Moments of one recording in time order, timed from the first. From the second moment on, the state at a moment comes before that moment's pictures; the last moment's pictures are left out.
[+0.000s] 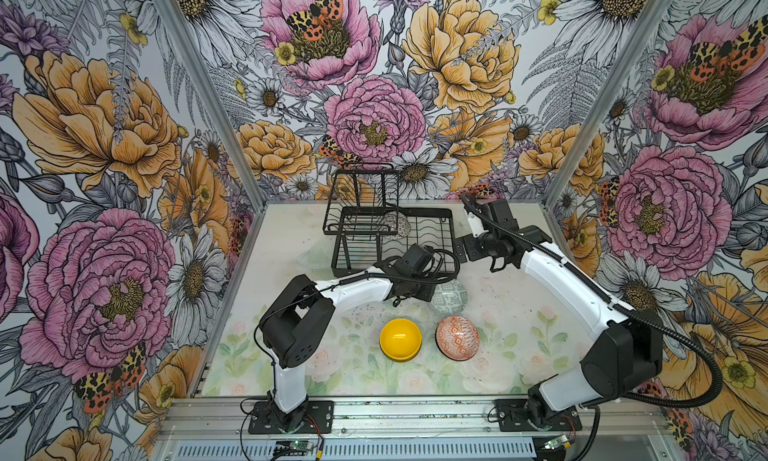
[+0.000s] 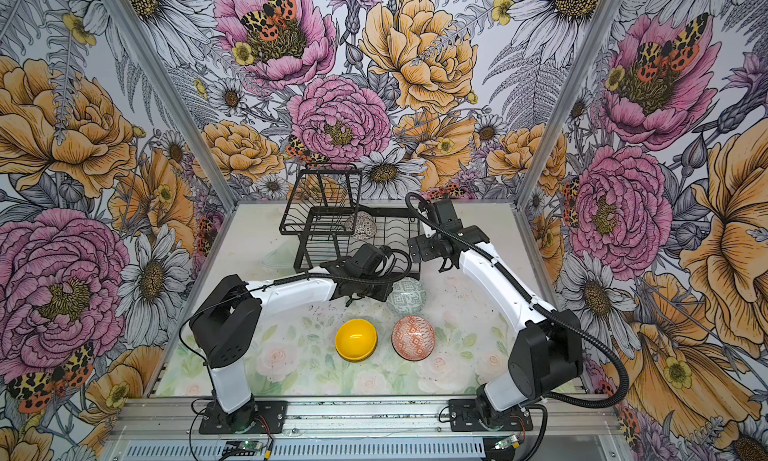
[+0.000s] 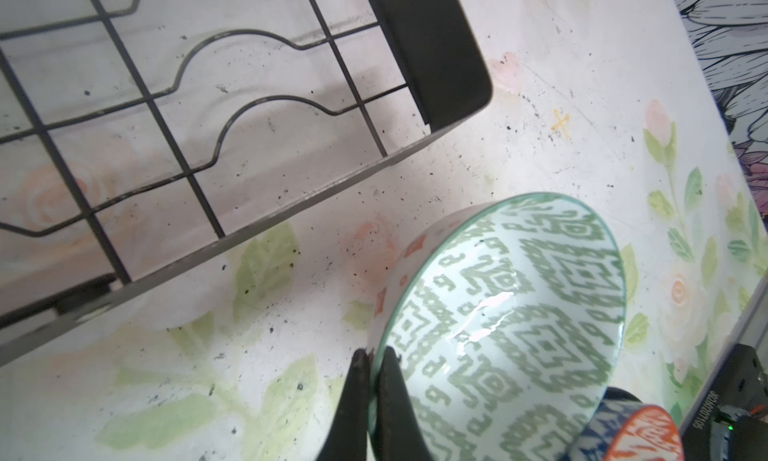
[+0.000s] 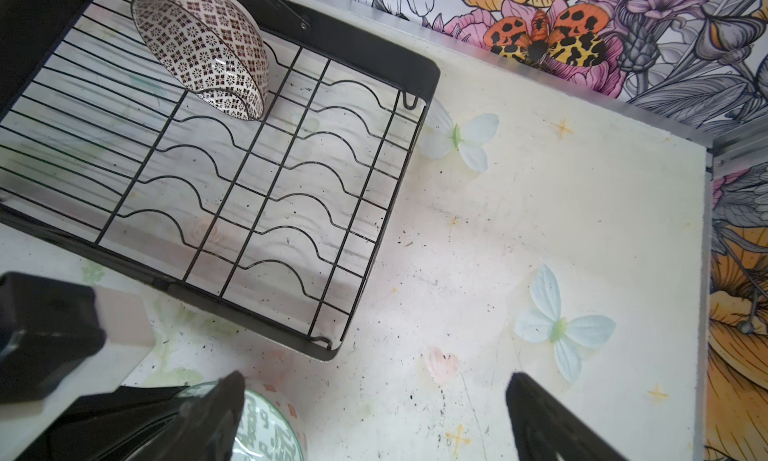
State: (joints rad) left arm -0.82 1.83 1.27 -0.34 0.11 -0.40; right arm 0.36 1.50 1.36 -0.74 0.07 -0.02
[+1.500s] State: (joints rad) left arm -0.74 1.51 1.24 -0.28 -0.16 -0.41; right arm 0.46 1.38 1.32 -0.63 -0.18 0.22
